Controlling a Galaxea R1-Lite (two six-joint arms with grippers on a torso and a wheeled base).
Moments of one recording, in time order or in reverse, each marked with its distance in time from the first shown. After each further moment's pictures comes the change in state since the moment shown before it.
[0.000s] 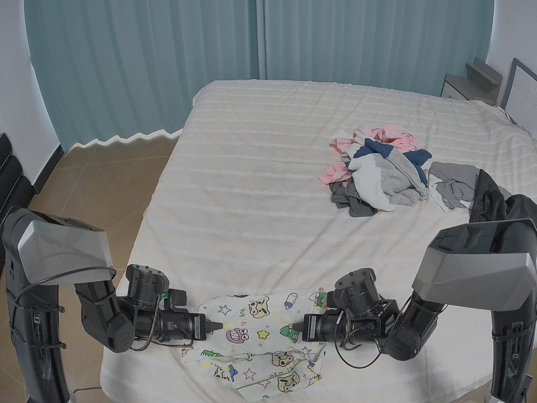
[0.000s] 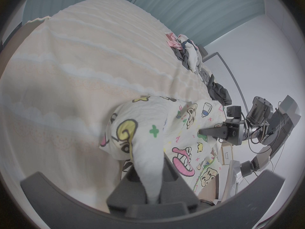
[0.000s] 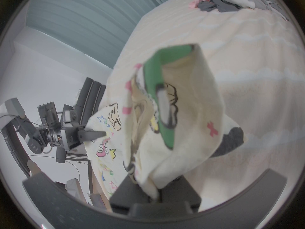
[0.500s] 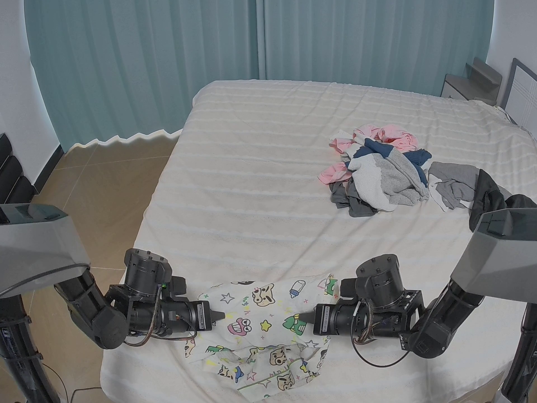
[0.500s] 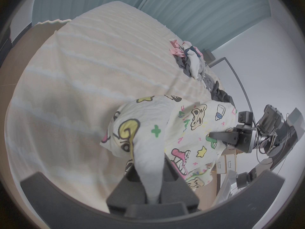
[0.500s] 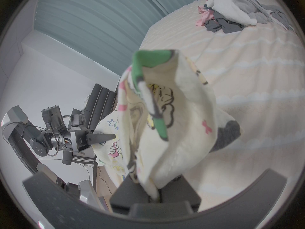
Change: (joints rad) left arm -0.093 -0.221 -0.012 0.192 0.156 -0.137; right arm 0.006 -0.184 0.096 0.003 0.003 0.006
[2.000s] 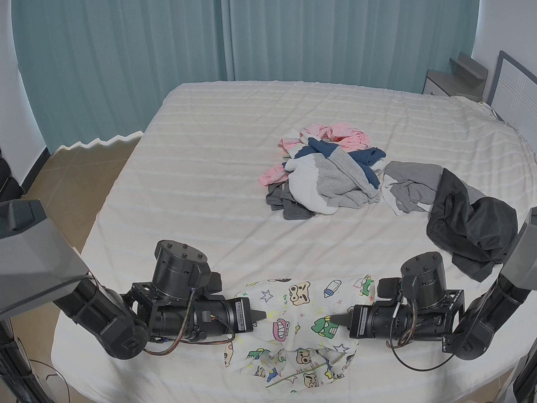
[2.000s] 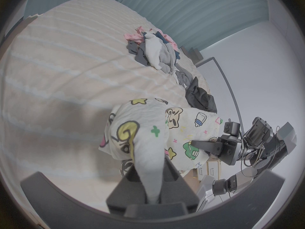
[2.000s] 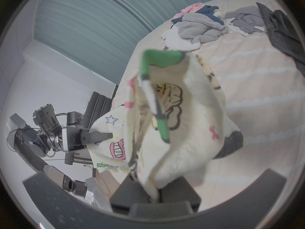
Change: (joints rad) left arm -0.225 -0.104 -0.114 0.122 0.067 -0.203; right arm -0.054 -0.203 0.203 -0.003 0.001 0.003
